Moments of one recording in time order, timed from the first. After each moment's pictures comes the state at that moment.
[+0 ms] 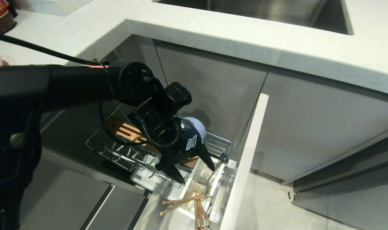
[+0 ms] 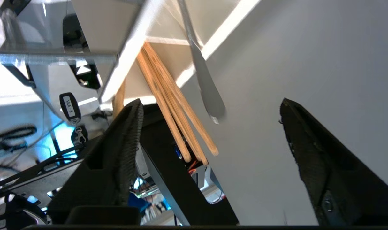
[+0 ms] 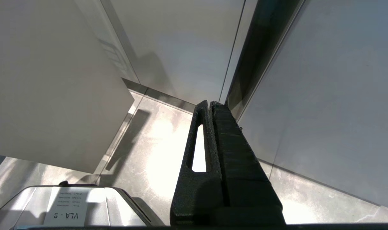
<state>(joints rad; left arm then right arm) -0.62 2.08 -1.95 1.16 -0.43 -0.57 0.00 0.00 0.00 0.00 0.00 -0.01</state>
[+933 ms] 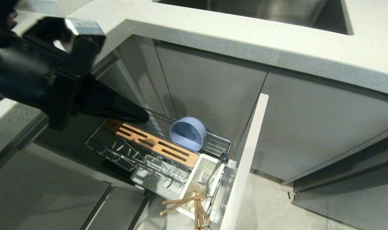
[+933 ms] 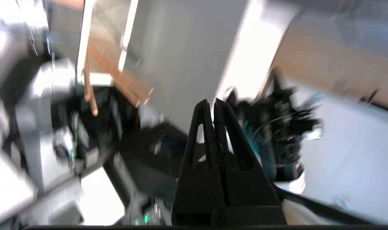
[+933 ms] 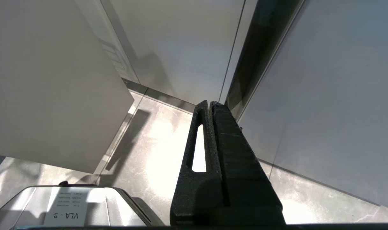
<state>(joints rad) -0.61 1.52 -1.94 1.13 -0.39 -0.55 0.00 0.00 0.00 0.00 0.00 -0.01</state>
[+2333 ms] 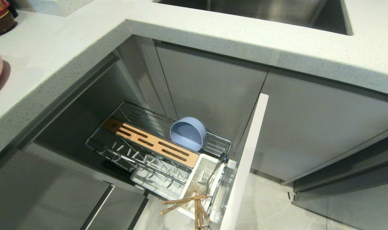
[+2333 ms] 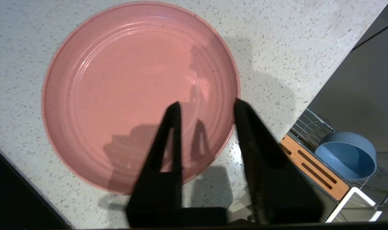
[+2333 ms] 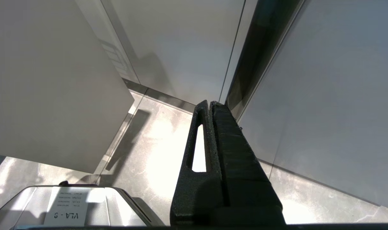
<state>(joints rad) 0.09 1.17 -1.86 0.92 0.21 -0.10 0.00 0.00 0.00 0.00 0.00 -0.01</state>
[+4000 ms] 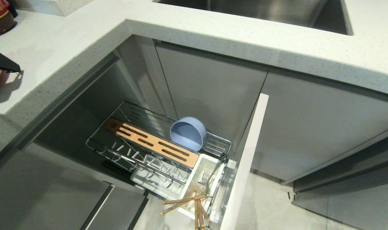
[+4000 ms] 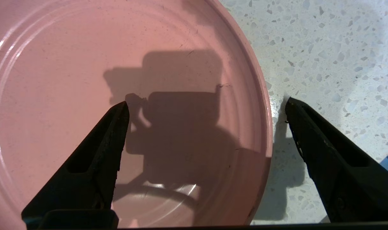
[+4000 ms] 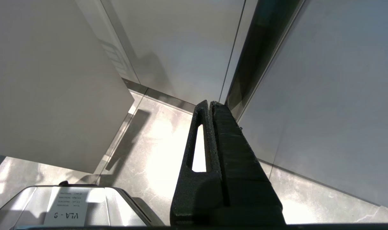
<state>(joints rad) 0.11 1.40 -1.86 0.91 0.20 -0.08 0.00 0.00 0.00 0.00 0.00 -0.01</state>
